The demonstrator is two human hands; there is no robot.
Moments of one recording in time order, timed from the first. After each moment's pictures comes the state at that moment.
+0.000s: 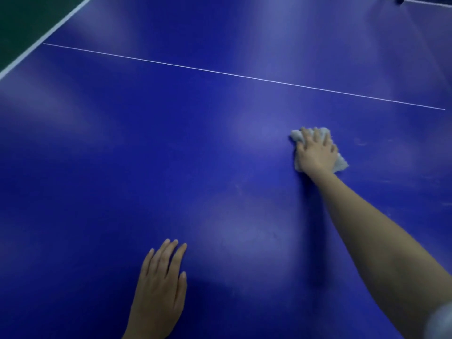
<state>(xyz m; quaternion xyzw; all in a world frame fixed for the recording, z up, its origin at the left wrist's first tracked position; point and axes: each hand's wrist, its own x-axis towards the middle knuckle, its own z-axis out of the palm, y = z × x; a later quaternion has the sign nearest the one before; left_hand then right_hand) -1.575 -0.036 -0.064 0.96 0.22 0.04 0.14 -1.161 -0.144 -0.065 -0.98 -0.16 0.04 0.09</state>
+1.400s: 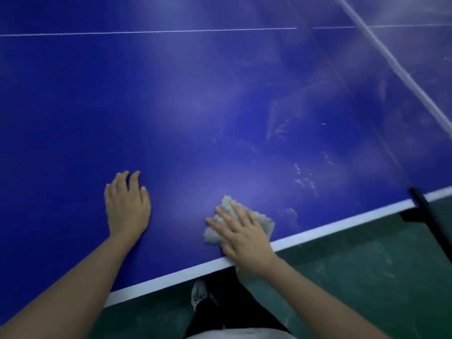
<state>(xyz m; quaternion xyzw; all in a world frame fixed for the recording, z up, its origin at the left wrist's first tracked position) -1.578 -0.041 -0.062 0.97 0.21 0.05 0.13 -1.580 -0.315 -0.051 -0.93 -0.35 0.12 0.04</state>
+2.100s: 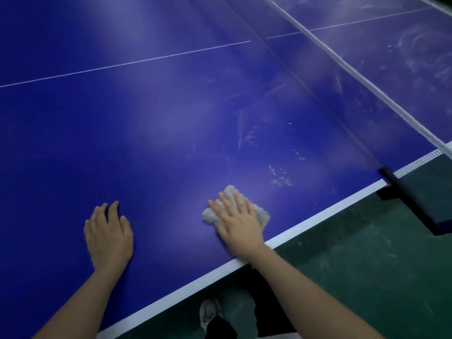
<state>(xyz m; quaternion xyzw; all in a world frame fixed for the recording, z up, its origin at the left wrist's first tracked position) -1.579 -0.043 -0.061 0.97 0.22 0.05 0.13 -1.547 -0.321 -0.062 -0.97 -0.18 0.10 0.09</state>
